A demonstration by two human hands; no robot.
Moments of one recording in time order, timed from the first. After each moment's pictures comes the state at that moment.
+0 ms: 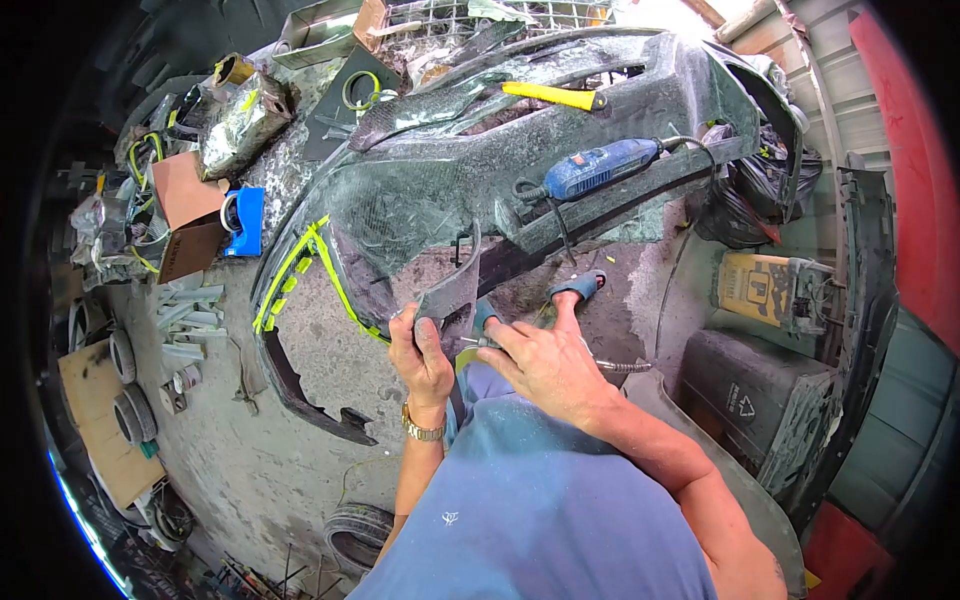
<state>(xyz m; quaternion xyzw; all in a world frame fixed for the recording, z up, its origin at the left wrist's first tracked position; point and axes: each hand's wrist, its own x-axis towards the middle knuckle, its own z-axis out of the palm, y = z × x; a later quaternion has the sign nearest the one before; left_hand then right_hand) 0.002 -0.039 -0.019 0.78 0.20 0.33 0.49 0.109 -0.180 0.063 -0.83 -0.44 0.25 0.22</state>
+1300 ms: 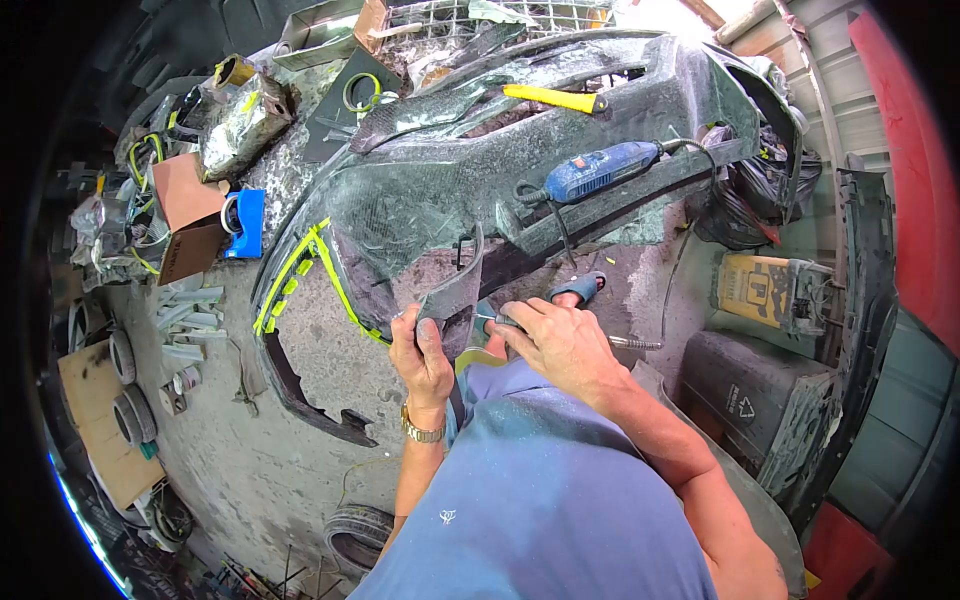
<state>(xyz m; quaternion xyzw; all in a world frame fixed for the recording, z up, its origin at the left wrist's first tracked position) 0.007 -0.036 -0.008 0.79 0.19 0.32 0.49 0.131 -0.181 0.053 -0.85 -0.37 0.29 0.25</state>
